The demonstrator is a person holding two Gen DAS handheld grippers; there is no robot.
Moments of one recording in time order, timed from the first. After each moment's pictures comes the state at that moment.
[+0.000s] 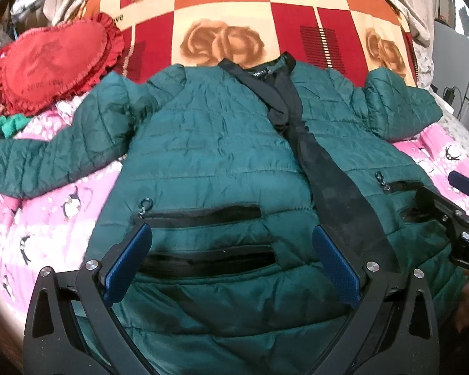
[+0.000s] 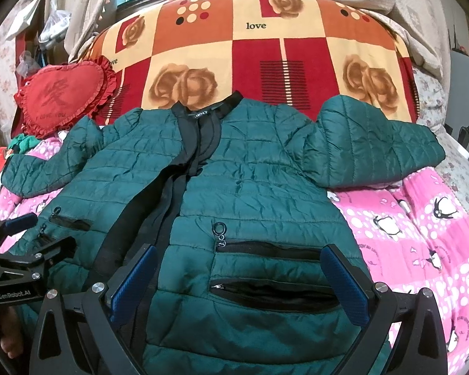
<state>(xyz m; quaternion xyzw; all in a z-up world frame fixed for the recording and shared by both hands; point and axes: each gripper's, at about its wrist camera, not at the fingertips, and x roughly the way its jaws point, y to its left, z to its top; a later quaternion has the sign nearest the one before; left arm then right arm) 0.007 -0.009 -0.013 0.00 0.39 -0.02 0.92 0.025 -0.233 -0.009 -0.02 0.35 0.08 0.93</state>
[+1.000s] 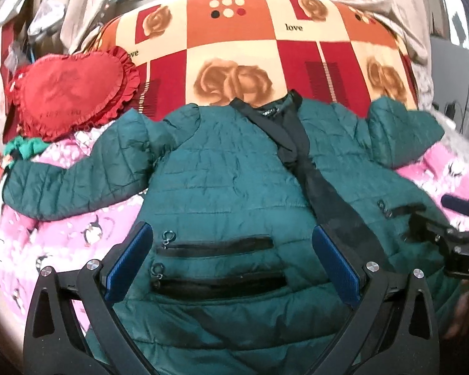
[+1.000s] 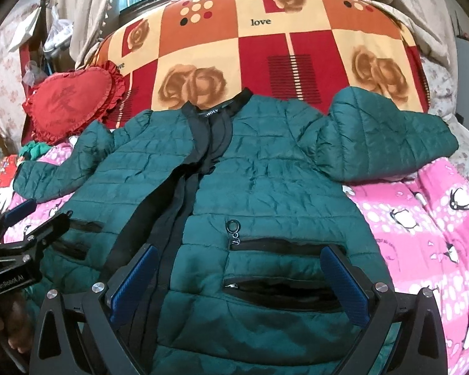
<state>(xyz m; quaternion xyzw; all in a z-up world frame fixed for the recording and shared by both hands) -0.007 -0.005 0.003 0.03 0.31 0.01 0.95 0.028 -0.232 -0.015 0.01 0.35 0.11 0.93</state>
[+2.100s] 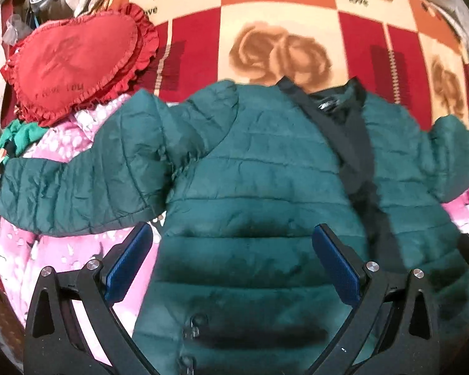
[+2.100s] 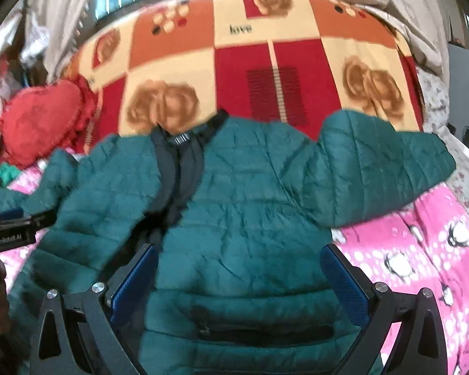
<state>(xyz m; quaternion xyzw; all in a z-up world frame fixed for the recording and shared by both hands) 0.114 0.036 0.003 -0.01 0.40 0.07 0.91 0.108 -0.233 -0.004 0.01 0.35 0.07 0.93</state>
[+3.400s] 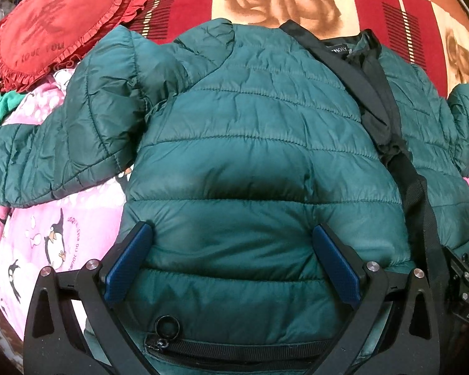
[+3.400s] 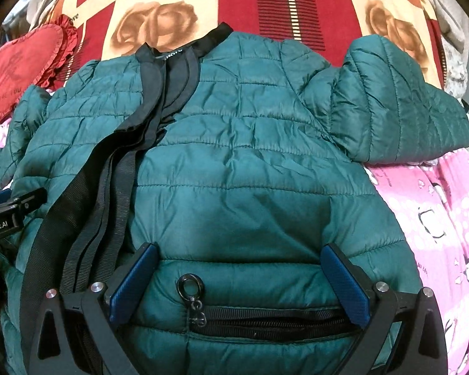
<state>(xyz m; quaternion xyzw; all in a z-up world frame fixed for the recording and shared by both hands) 0.132 0.032 -0.053 -0.02 0.46 0.07 0.88 0.128 -0.216 -0.072 -0.02 0.46 0.05 0.89</state>
